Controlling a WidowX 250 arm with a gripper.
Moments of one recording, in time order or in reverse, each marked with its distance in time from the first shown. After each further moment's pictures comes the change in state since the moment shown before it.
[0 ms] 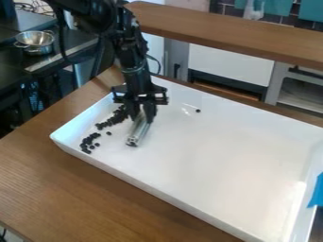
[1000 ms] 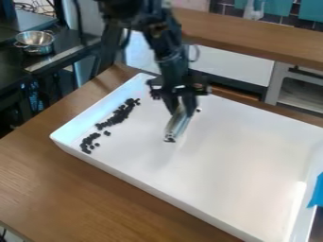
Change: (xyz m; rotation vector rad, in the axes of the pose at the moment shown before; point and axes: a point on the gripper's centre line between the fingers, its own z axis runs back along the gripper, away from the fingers) arm -0.007 -0.102 0.031 -0.206 -0.061 -0.140
